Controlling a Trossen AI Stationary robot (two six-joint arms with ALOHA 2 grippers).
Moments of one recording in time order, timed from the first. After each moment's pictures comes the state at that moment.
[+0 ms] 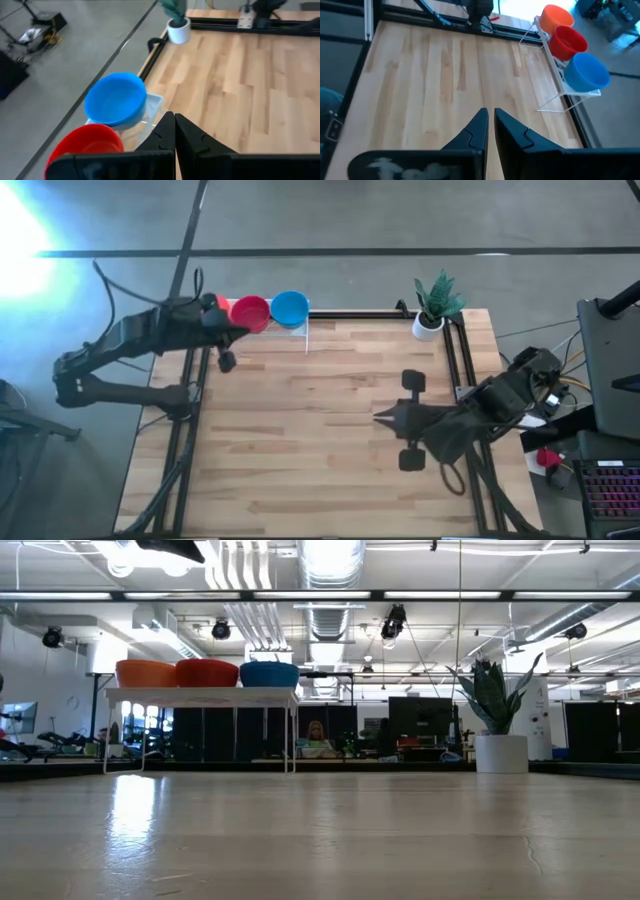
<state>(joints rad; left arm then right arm) 0.29 0.88 1.26 -0.86 -0.18 0.11 0.60 1.58 1.96 -1.23 0.65 0.33</state>
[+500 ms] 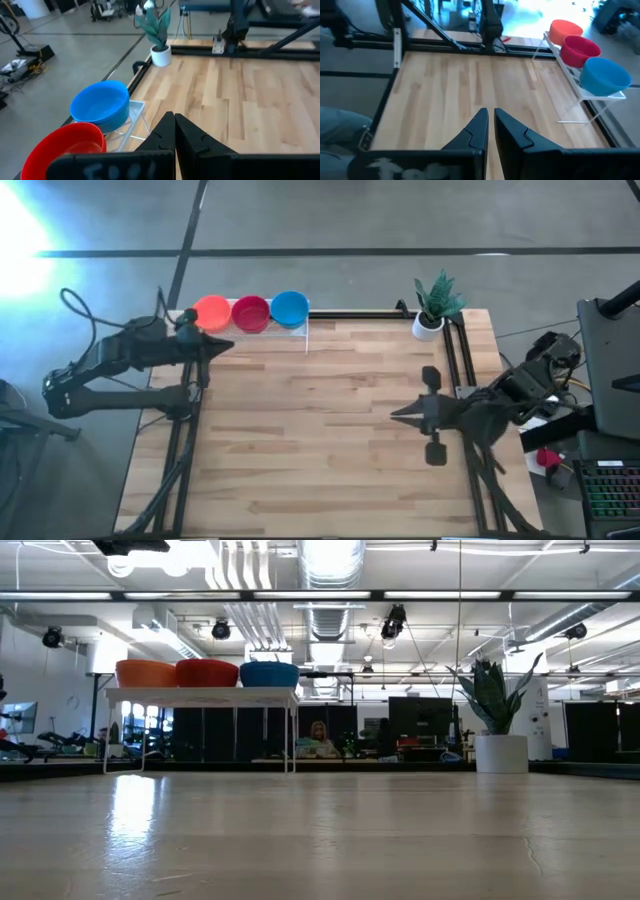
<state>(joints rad) 0.25 0.57 1.01 -0.75 -0.10 0.10 0.65 1.27 1.54 -0.90 0.64 0.33</state>
